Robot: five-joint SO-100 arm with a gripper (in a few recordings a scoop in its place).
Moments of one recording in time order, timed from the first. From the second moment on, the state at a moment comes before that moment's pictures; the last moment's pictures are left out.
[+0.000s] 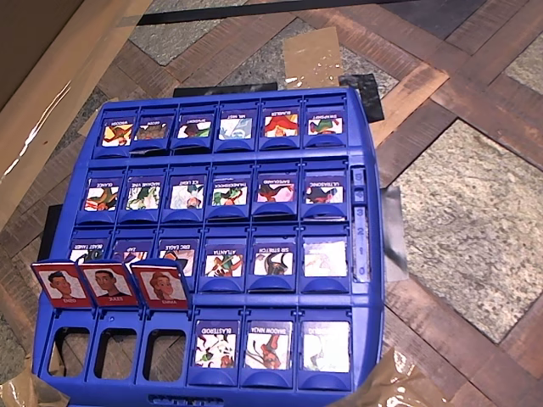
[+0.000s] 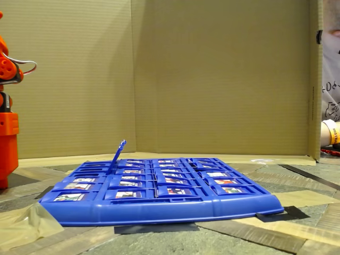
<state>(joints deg) -9.3 189.4 179.5 -110.7 152.0</state>
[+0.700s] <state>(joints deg) -9.4 189.4 179.5 -110.7 162.2</state>
